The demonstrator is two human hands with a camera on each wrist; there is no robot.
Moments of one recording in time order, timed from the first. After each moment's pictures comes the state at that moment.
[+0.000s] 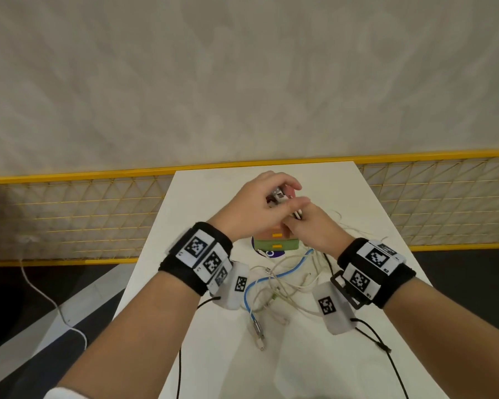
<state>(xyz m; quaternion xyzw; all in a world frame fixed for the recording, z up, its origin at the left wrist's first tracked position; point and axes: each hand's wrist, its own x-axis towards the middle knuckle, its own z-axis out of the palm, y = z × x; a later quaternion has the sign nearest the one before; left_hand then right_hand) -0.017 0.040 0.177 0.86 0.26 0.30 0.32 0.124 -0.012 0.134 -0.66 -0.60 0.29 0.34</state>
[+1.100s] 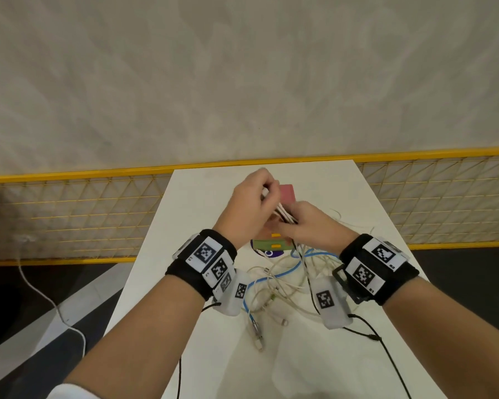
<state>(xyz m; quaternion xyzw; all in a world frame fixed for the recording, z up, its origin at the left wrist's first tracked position) -0.010 0.048 0.156 0.82 0.32 0.39 0.27 0.124 -0.012 0.144 -0.57 -0.65 0.37 0.34</state>
